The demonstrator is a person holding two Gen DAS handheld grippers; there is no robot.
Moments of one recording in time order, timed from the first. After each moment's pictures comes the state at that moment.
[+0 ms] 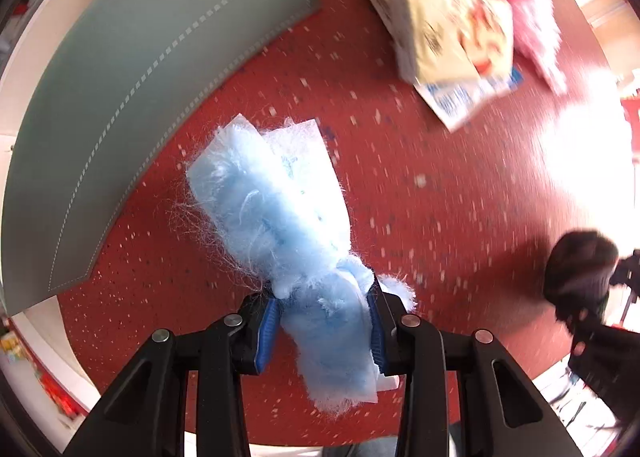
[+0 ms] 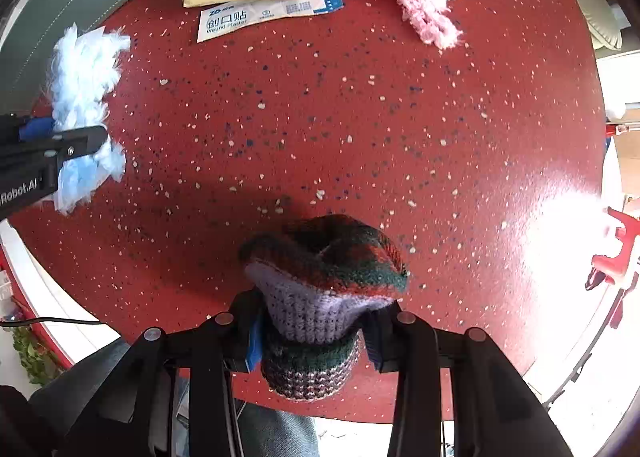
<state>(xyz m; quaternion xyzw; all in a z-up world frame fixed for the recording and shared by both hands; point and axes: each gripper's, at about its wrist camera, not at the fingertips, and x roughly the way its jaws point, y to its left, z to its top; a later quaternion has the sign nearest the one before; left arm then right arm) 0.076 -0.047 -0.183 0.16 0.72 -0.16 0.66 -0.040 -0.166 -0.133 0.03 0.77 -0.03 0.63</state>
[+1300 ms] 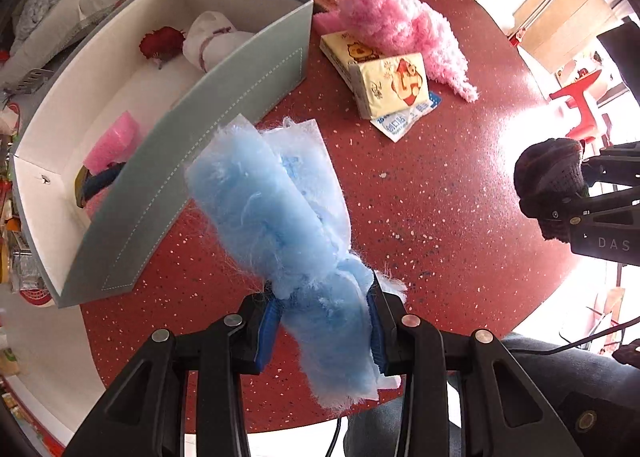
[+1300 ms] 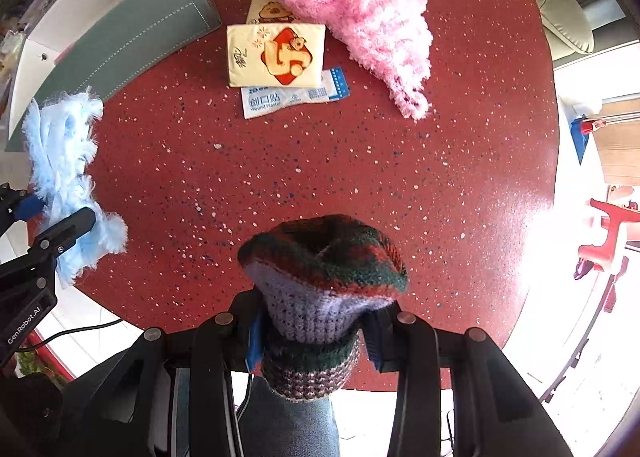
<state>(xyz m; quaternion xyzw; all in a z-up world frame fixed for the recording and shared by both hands) 0.022 0.025 -0.072 0.15 0.63 -0.26 0.71 -0.020 -0.164 -0.054 0.03 0.75 -0.07 0.66</state>
